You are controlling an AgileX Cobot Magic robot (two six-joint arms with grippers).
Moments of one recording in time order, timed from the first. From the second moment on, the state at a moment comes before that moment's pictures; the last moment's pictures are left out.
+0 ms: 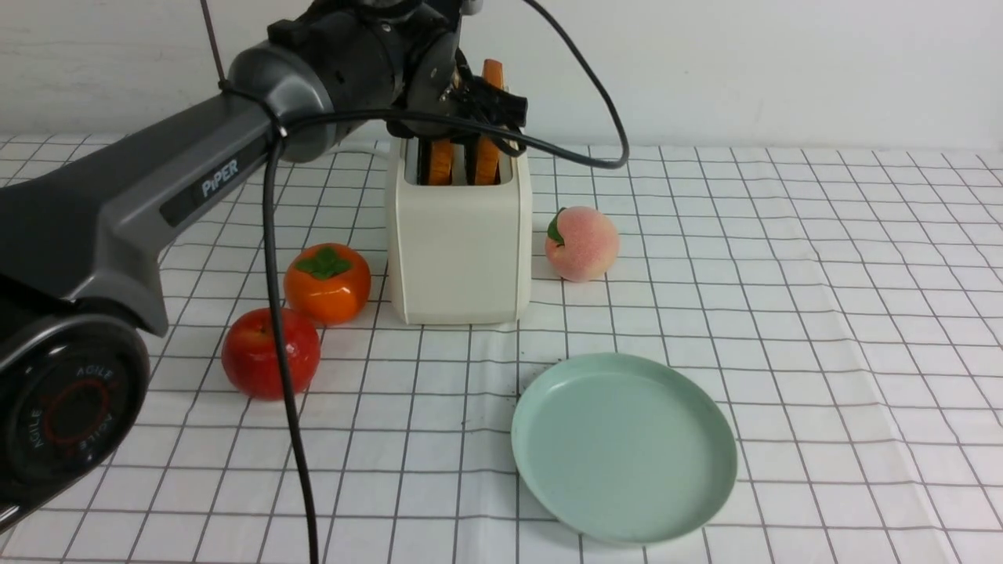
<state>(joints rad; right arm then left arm) 0.03 -0.01 0.02 0.00 0.39 0.09 -0.46 2.17 -2.10 0.39 0.67 -0.50</state>
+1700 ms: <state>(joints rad) 0.03 -0.01 0.02 0.00 0.39 0.09 -0.59 1.75 -1.27 -1.14 0.59 0.71</state>
